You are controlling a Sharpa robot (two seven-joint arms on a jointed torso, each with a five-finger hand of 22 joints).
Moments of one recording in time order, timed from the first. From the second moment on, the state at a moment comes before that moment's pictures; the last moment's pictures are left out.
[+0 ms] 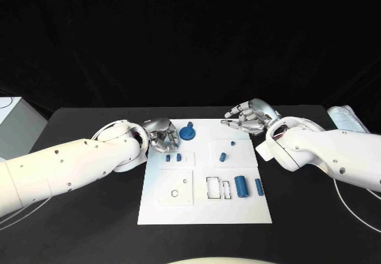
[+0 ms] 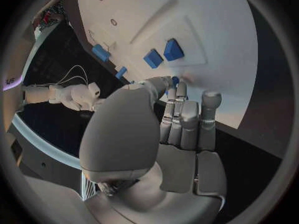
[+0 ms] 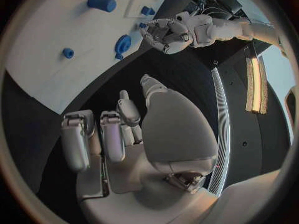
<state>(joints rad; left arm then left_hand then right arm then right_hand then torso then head) 1.25 -0.67 -0.09 1.38 -1.29 -0.18 -0.13 1.50 -0.24 0.58 0.17 0.25 0.96 0.15 0.37 0.36 1.06 0.09 0.38 0.10 1.26 0.03 1.40 0.89 0.15 1.06 0.13 1.21 1.02 1.32 -0.90 -0.15 1.61 -0.81 -0.59 -0.10 1.33 -0.16 0.19 0.29 0.18 0.88 0.16 0.27 0.26 1.26 0.08 1.21 1.22 1.47 0.00 1.53 1.31 0.01 1.47 0.11 1.54 1.31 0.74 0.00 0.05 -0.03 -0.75</state>
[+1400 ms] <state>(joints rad) 1.25 -0.67 -0.09 1.37 -1.36 -0.17 -0.14 1.47 -0.26 0.57 0.16 0.25 0.96 0.15 0.35 0.36 1.08 0.09 0.35 0.11 1.22 0.03 1.39 0.83 0.15 1.01 0.13 1.18 0.97 1.32 -0.90 -0.15 1.61 -0.81 -0.59 -0.10 1.33 -0.16 0.19 0.29 0.18 0.88 0.16 0.27 0.26 1.26 0.08 1.21 1.22 1.47 0.00 1.53 1.31 0.01 1.47 0.11 1.54 1.31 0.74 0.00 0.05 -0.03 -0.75</state>
